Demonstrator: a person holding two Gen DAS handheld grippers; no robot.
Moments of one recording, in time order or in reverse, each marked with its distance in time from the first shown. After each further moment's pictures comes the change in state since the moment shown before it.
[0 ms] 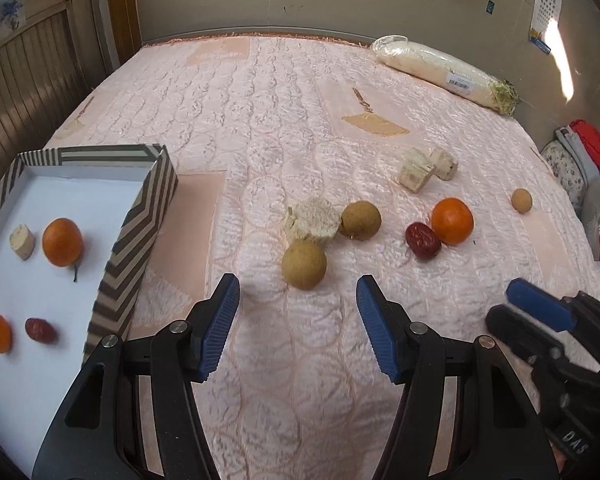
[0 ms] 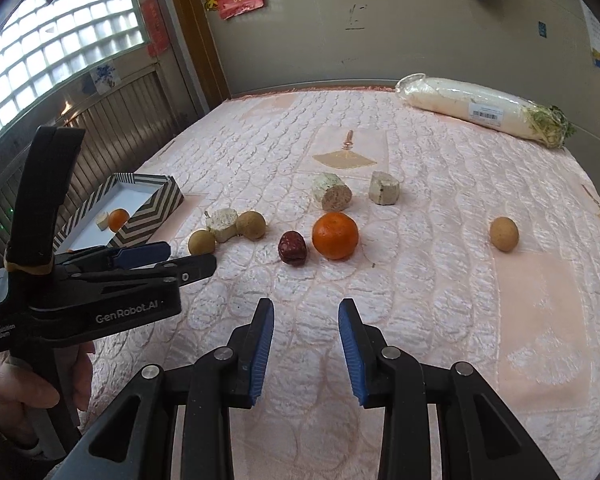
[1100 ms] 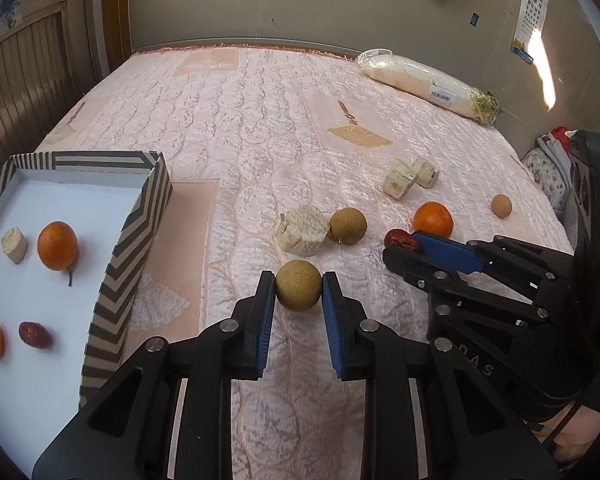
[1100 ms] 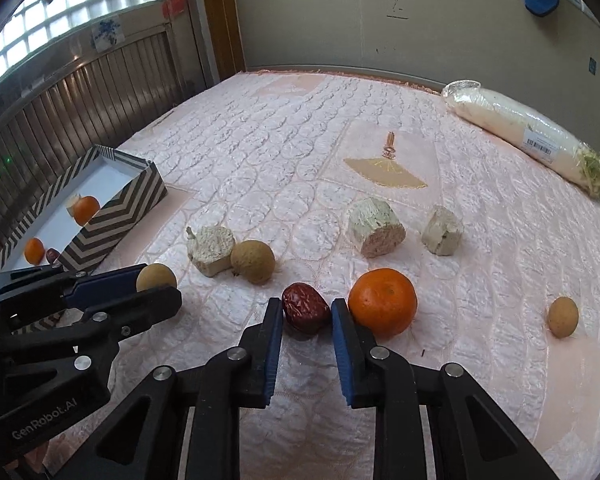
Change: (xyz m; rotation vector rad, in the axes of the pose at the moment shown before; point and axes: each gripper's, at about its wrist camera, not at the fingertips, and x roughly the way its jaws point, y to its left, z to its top) left arm -0.014 0.004 -0.006 0.004 -0.041 -0.067; right arm 0.070 0.018 0.038 -0.120 0.057 -0.029
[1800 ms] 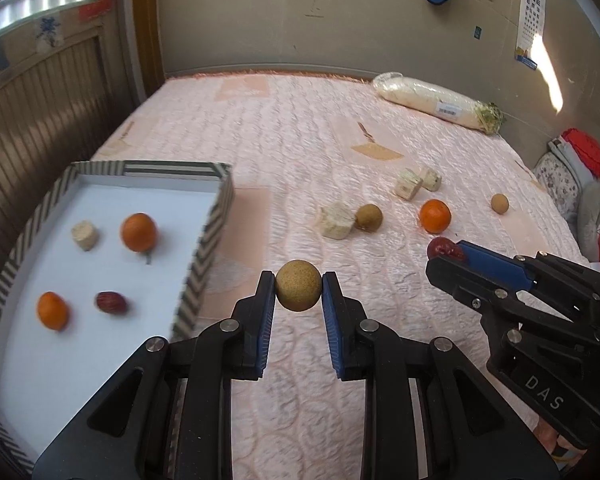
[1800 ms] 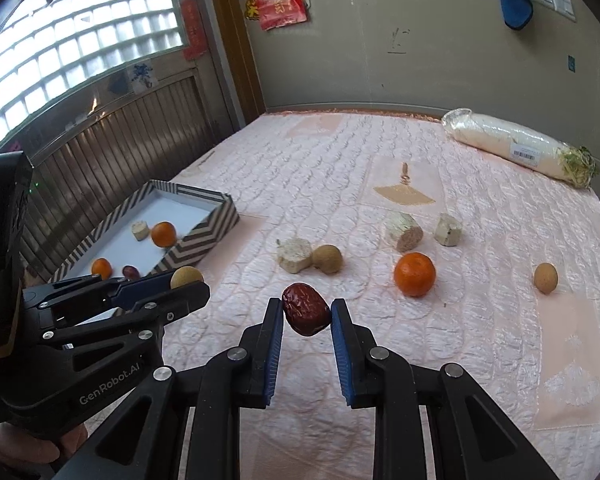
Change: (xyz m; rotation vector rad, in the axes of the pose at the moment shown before) left arm -0.060 0.012 -0.024 0.014 -0.083 0.099; right arm -0.073 0.042 -0.023 0.049 -0.125 0.069
